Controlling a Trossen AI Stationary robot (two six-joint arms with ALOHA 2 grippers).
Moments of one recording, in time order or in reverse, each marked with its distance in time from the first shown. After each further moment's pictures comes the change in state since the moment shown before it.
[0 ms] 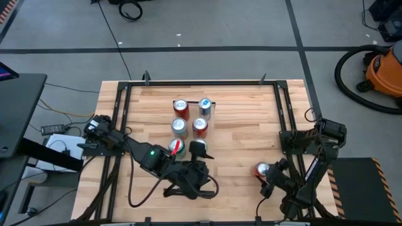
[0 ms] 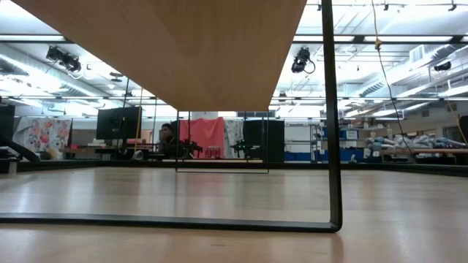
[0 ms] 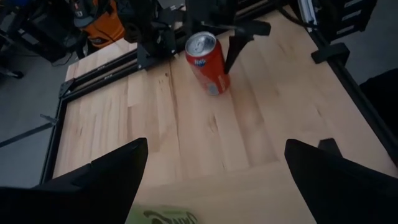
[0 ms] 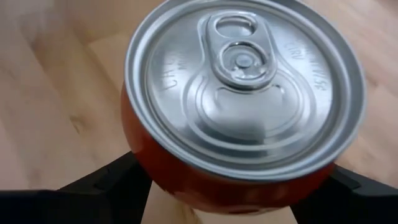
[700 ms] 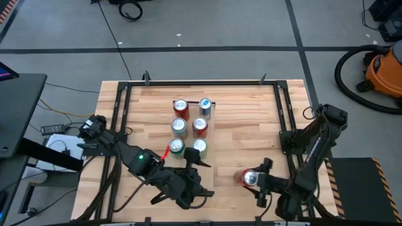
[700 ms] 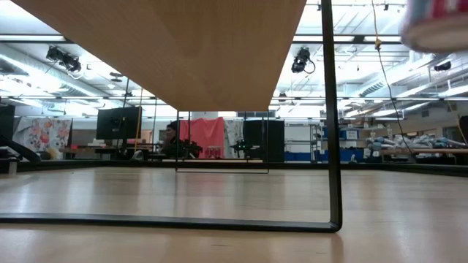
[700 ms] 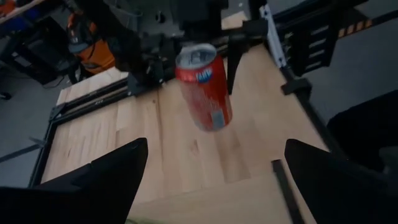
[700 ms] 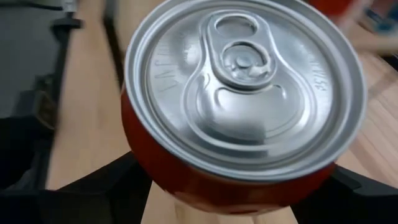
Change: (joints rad) left arm -0.077 -0.044 0.001 0.058 -0.017 -0.023; right arm -0.148 -0.197 0.141 0.334 0.209 -0.859
